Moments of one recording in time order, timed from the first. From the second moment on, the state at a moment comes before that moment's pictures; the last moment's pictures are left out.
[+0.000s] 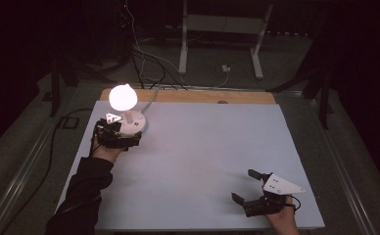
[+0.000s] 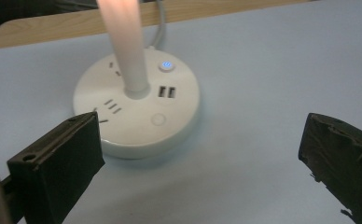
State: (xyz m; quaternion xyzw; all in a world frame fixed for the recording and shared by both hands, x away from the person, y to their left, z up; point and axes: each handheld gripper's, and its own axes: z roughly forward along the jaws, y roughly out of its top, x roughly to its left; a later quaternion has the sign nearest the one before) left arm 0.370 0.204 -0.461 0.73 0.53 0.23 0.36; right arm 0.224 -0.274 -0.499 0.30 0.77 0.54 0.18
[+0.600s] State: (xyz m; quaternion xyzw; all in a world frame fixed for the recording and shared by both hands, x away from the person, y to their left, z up) left arm 0.325 0.206 -0.456 0.76 0.47 0.19 0.41; right arm 0.224 -0.274 -0.499 0.30 0.77 0.53 0.18
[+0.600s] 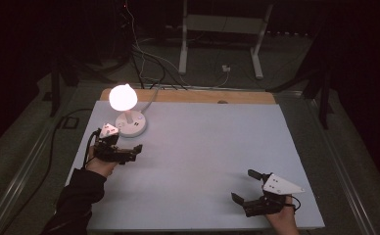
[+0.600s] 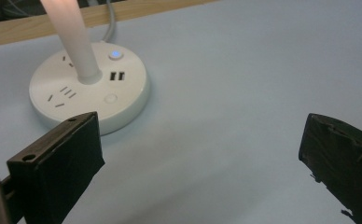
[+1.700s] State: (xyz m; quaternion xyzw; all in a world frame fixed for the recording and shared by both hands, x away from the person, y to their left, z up) left arm 0.244 0.228 -0.495 0.79 0.41 0.16 0.42; right arm 0.224 -0.274 -0.499 0.30 0.77 0.53 0.17
